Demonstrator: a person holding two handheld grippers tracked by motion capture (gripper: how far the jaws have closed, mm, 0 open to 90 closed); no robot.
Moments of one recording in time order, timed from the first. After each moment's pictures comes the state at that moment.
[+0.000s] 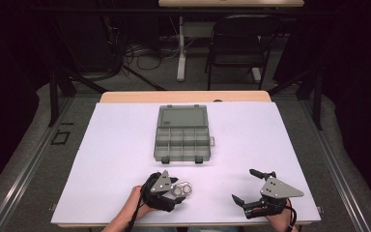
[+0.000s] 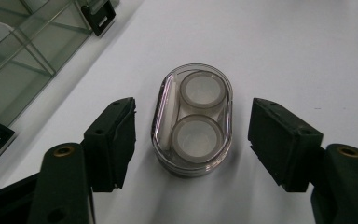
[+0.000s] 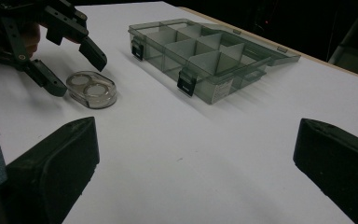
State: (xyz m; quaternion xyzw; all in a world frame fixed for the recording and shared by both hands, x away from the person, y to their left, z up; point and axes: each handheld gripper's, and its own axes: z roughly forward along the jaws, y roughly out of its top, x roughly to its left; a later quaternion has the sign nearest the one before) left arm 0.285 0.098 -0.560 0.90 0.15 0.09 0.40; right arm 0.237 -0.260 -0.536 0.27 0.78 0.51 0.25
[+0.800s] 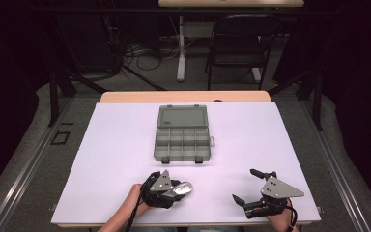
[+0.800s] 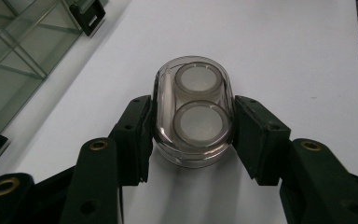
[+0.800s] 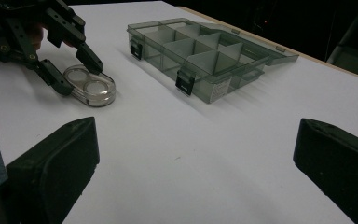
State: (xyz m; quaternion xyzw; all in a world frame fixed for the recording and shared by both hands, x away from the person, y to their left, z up) left arm 0.288 0.102 -0.560 0.91 0.13 0.09 0.40; right arm 0.236 -0.261 -0.536 0.27 0.77 0.51 0.25
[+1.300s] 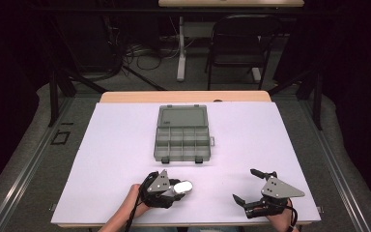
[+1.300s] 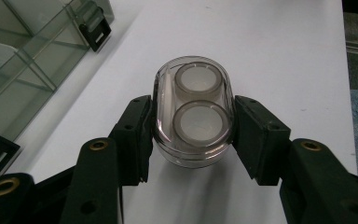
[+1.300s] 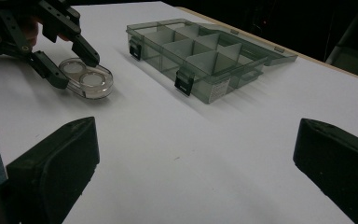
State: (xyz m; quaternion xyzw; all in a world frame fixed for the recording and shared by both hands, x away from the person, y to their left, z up) left arm 0.284 0.104 -0.554 0.89 0.13 0.09 0.42; right arm 0.236 -0.262 -0.536 0.27 0.77 0.51 0.25
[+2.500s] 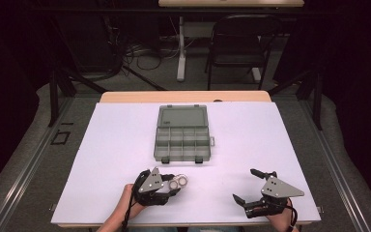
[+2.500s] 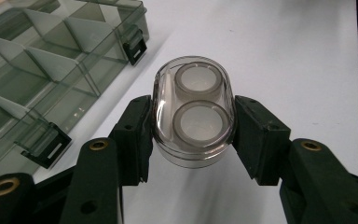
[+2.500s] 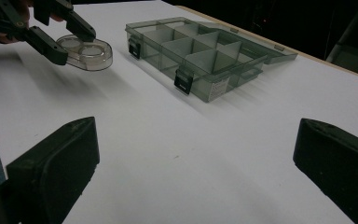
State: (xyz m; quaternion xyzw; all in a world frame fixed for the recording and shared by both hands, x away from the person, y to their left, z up) left arm 0.279 0.119 -0.542 0.87 0.16 0.13 0.44; right arm 0.237 -0.262 -0.537 0.27 0.78 0.51 0.25
